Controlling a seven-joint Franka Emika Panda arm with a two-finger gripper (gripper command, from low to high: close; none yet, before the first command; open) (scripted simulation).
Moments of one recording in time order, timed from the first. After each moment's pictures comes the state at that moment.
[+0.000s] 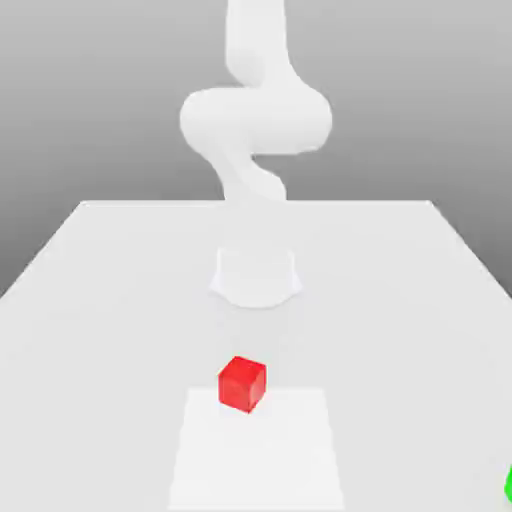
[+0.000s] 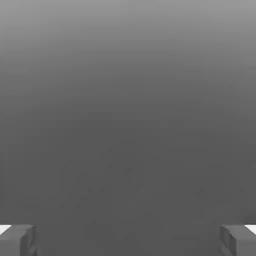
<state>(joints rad) -0.01 -0.74 0.00 -2.37 0.01 2.35 0.83</state>
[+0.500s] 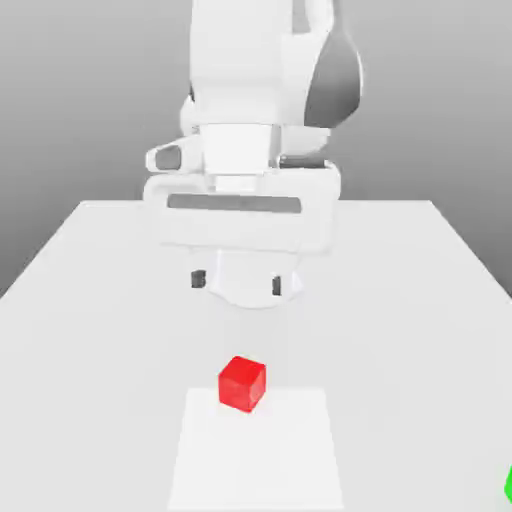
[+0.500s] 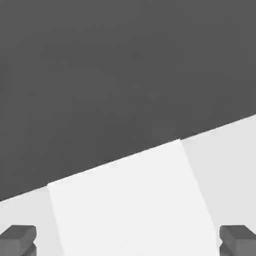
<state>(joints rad) -0.10 -0.30 0.05 -2.88 0.05 2.72 1.10</state>
